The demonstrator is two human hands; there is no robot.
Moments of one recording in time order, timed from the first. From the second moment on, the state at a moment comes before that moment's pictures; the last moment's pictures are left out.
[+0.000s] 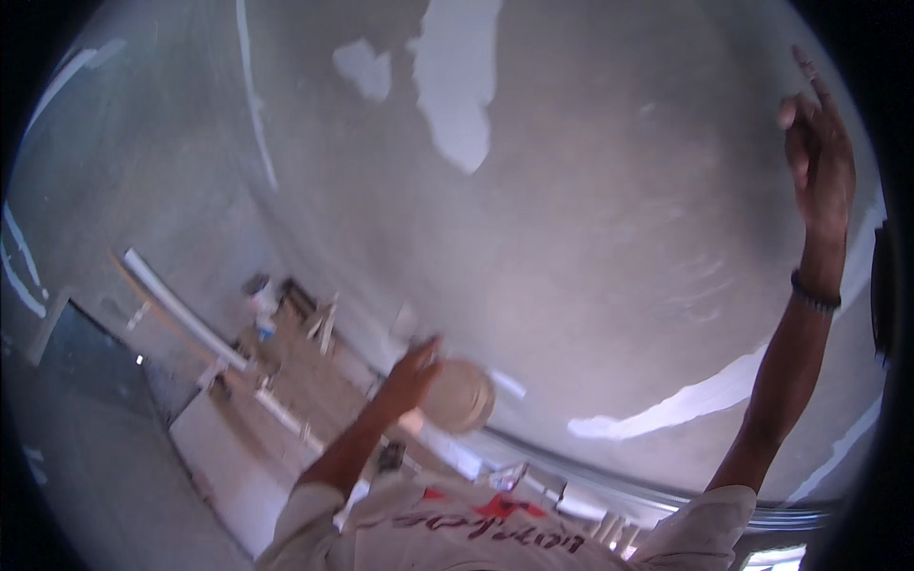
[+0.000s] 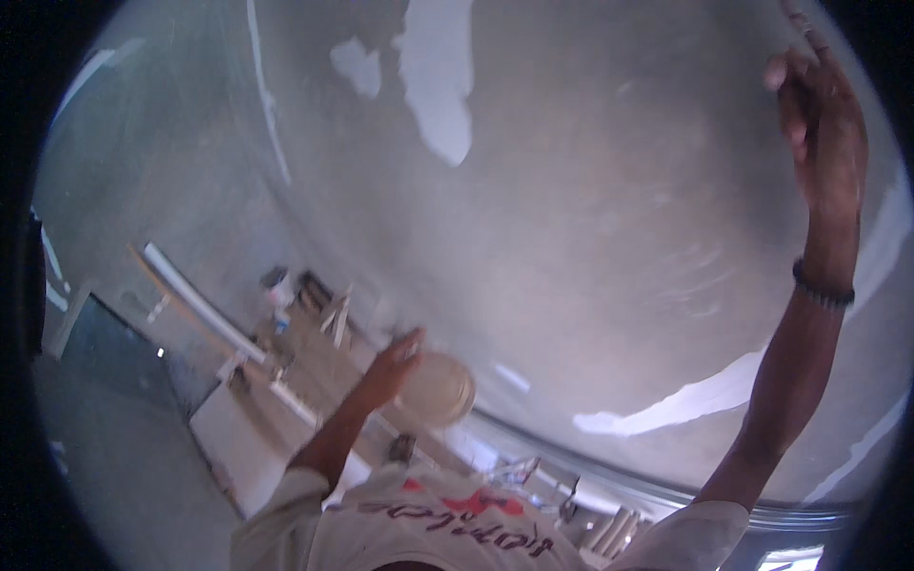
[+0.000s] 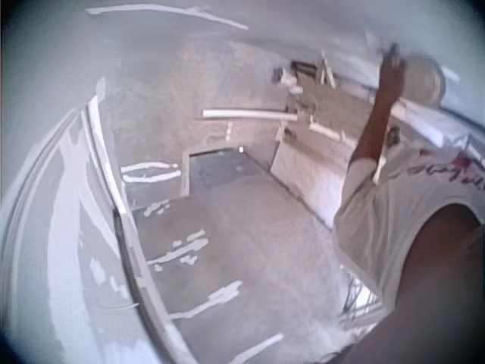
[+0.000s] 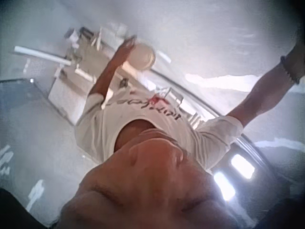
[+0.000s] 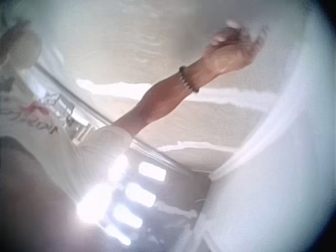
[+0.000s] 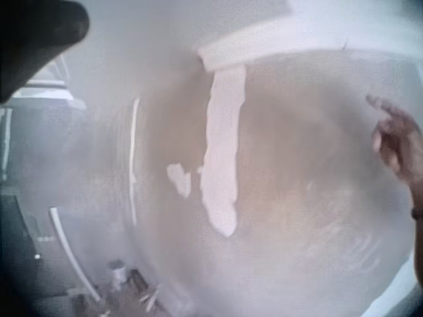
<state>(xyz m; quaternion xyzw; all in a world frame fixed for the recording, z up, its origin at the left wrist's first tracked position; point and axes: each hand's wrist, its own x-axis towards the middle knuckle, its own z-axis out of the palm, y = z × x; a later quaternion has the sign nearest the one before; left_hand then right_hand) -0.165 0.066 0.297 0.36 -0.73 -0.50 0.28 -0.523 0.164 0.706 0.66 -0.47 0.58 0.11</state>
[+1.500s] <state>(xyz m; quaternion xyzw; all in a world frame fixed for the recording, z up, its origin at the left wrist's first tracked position) -0.164 -0.058 0.361 0.36 -0.85 -0.30 0.22 -0.327 0.016 0.386 0.45 -0.58 0.14 -0.66</state>
